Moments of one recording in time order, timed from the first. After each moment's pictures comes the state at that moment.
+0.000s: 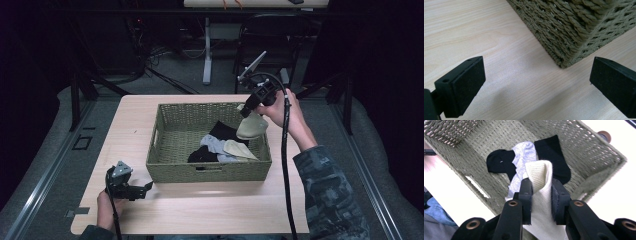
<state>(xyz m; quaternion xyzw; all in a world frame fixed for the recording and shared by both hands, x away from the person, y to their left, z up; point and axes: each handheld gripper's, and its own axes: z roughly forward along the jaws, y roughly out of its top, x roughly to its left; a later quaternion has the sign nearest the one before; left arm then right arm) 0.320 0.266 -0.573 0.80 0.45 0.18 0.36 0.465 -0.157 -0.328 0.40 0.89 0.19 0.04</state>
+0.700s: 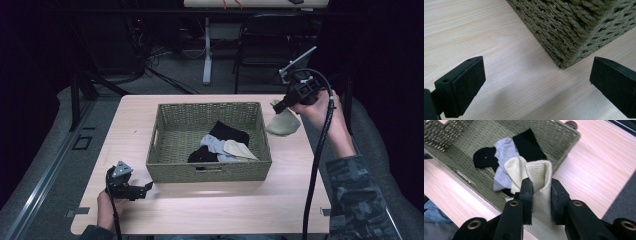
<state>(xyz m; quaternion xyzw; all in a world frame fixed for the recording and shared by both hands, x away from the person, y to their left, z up) 0.319 0.266 -0.572 0.80 0.45 0.17 0.36 0.442 -0.247 -0.304 0.46 0.86 0.22 0.07</state>
